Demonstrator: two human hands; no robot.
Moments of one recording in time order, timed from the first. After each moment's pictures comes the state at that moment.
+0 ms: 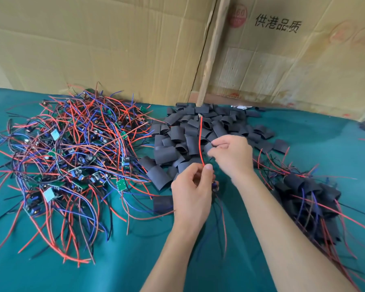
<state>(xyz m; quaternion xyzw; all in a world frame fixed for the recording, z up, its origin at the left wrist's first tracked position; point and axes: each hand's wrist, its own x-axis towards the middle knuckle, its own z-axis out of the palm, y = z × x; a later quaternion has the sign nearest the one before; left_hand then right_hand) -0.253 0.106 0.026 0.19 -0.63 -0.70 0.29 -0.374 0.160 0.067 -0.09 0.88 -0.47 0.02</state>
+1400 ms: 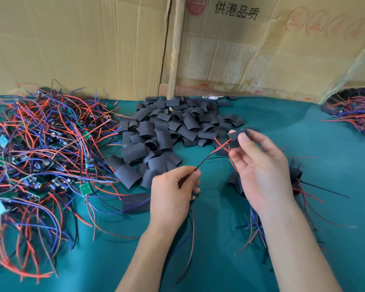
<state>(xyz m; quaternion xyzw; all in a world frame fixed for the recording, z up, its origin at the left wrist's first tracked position) -0.252 0.118 0.019 0.14 -0.72 -0.64 0.23 -0.320 0.255 0.092 -0.04 0.51 -0.86 0.02</state>
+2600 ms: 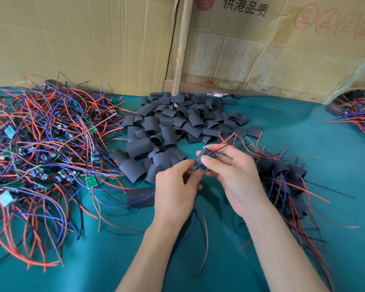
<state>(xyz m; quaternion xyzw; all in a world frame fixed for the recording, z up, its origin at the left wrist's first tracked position) -0.247 0.112 0.020 0.13 -0.77 -0.57 0.25 -0.308 0.229 0.064 -0.12 0.64 -0.74 0.14</state>
